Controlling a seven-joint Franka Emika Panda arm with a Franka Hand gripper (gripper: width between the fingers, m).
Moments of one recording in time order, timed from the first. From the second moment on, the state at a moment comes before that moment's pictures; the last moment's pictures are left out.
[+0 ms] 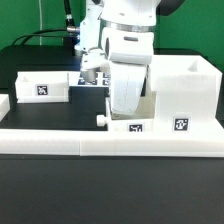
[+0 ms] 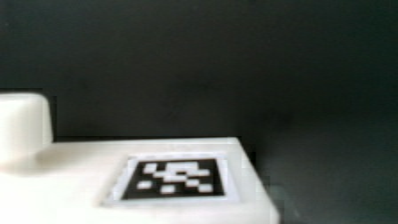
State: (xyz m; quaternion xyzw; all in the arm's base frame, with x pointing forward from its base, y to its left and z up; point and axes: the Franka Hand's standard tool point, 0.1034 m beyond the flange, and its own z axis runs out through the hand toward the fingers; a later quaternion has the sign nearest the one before) arm 0.545 0.002 0.008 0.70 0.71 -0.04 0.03
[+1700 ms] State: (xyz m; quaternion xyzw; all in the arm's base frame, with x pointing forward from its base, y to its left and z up) arm 0.554 0.001 0.056 0.72 0.69 -0.07 0.02
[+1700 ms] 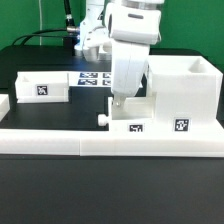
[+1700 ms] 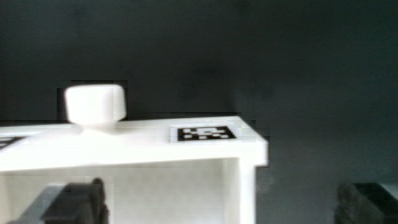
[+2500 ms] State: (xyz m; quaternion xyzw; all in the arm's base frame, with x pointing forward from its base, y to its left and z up) arm 0.558 -0.052 0.062 0.70 0.71 -0.05 -0.01
